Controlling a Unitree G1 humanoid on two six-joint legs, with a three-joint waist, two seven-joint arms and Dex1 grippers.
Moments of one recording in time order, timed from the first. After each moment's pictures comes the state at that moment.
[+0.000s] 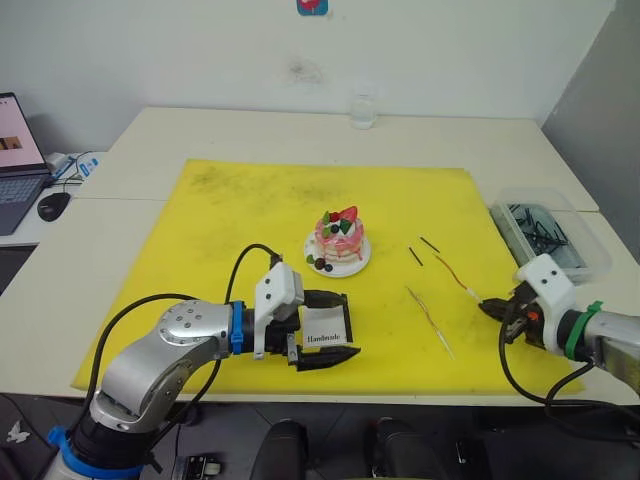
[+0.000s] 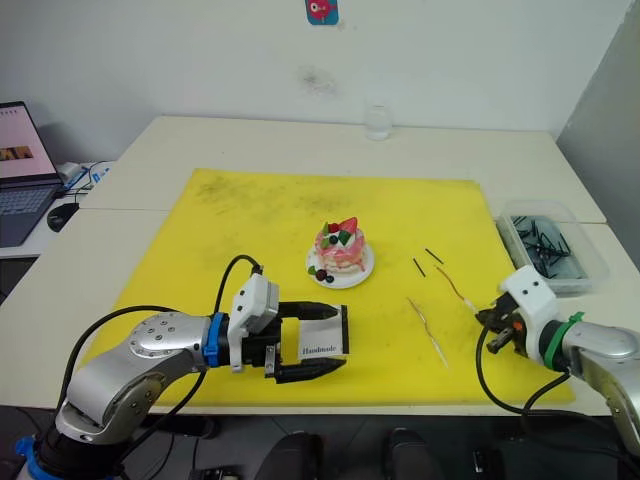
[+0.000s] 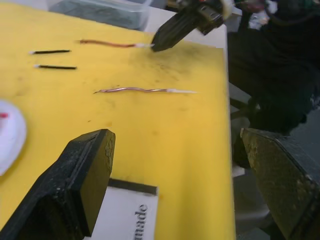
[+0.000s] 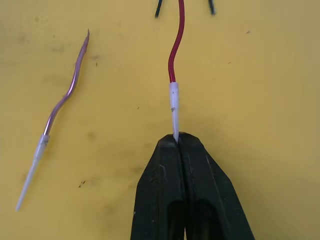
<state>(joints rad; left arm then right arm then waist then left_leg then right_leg) -0.19 0.67 -0.10 -0.53 -0.63 0.70 -0.89 -0.02 -0.84 -0.29 -0.57 0.51 1.05 0.66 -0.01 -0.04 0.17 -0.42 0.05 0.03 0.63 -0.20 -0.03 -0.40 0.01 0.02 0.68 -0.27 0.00</state>
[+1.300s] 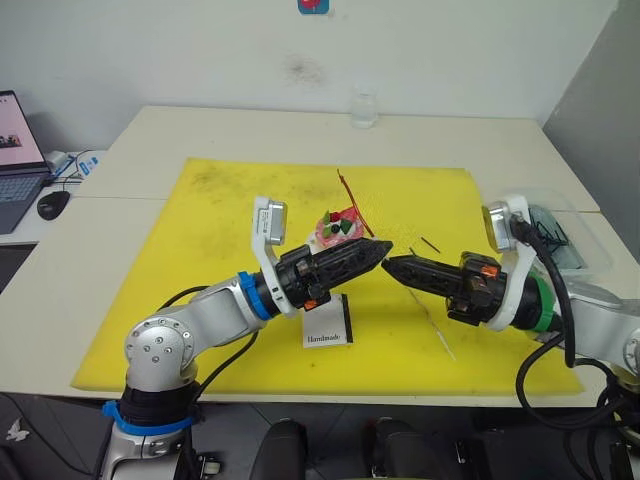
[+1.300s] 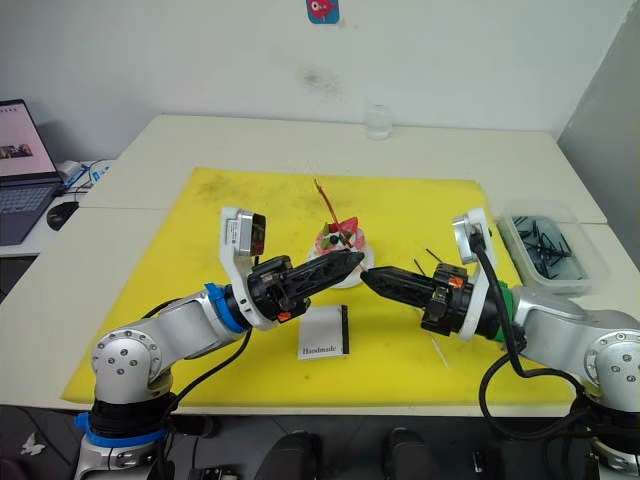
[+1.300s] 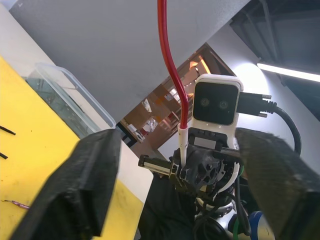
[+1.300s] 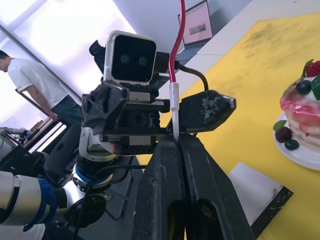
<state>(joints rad) -0.37 0.39 0.06 -0.42 -1.65 0.95 -0.16 -0.33 -0.72 -0.16 -0.57 1.75 1.01 0.10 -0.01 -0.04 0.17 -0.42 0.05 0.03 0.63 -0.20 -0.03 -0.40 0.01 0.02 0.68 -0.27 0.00</state>
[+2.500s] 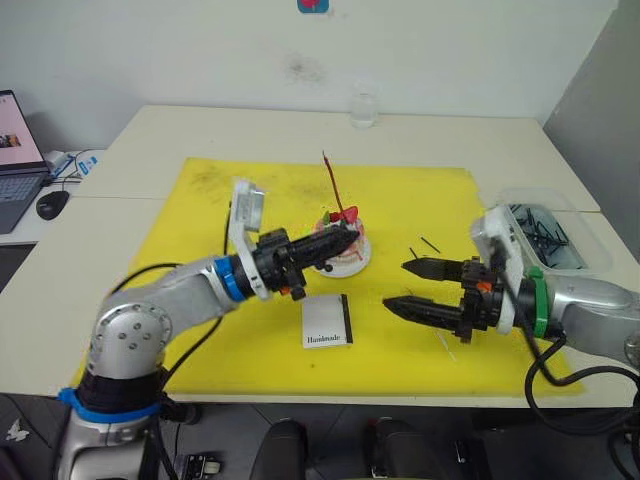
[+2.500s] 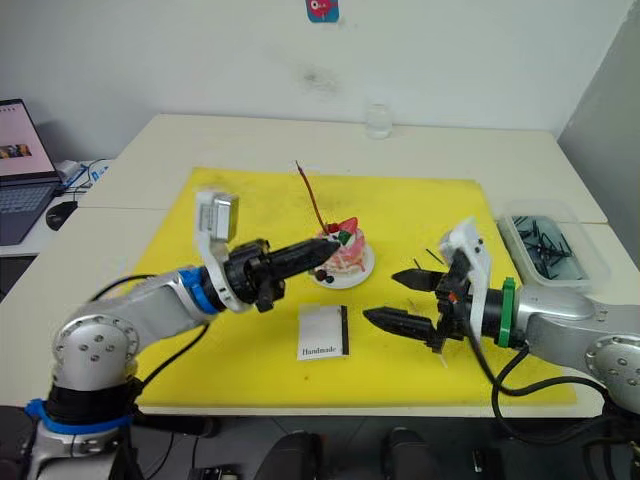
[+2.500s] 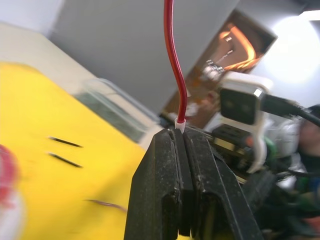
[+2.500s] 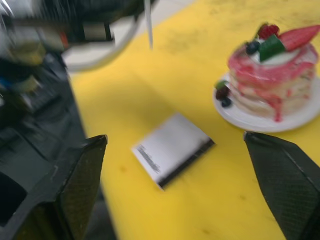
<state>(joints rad) -0.47 0.63 0.07 -0.38 -1.25 0.83 -0.47 -0.34 -0.96 0.00 -0.65 1.20 0.93 0.39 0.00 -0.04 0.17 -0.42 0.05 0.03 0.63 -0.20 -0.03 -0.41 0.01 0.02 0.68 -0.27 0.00</state>
